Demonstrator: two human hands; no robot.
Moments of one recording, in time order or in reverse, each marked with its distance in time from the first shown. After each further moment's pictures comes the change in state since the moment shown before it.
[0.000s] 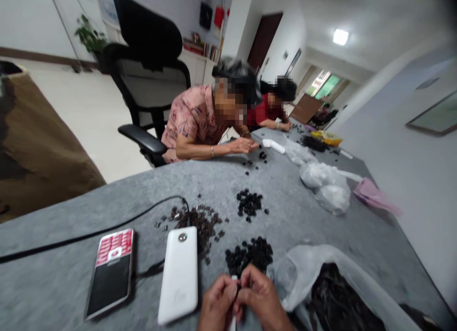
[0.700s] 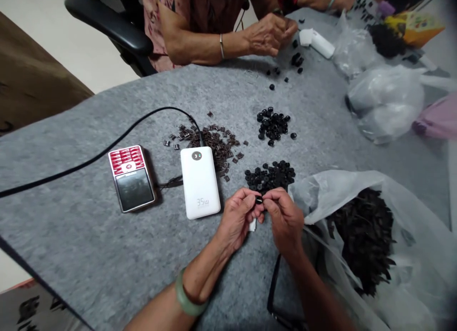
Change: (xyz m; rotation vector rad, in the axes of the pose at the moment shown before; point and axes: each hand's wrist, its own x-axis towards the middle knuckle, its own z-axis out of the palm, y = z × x) left_hand -0.015 0.018 0.009 -0.230 -0.061 -0.078; right_hand -0.038 -0.027 0.032 -0.433 0.483 -0.418
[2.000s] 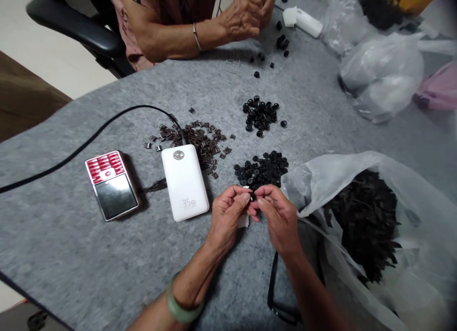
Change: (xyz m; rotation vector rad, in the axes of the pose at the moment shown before) left_hand -0.003 -0.004 -0.001 0.283 0.024 0.096; right_hand -0.012 0.004 0.001 0.487 -0.100 0.362
